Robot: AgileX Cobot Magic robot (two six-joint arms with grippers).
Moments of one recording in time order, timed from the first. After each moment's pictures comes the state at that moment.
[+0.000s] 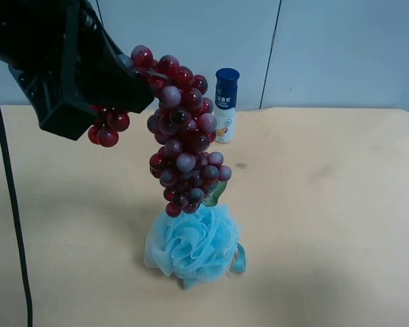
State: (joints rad) left arm -0.88 1.20 -1.18 0.02 0.84 0.31; right arm -0.02 0.00 -0.49 0.10 1.07 -0.02
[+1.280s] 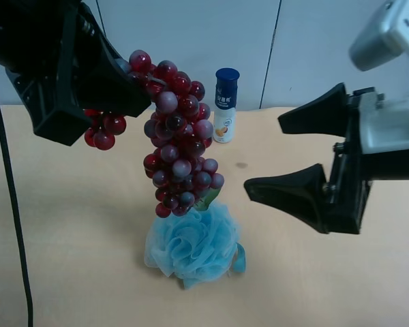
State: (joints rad) left arm -0.88 1.20 -1.18 0.02 0.85 0.33; right arm 0.54 0.96 -0.55 1.08 0.46 -1.26
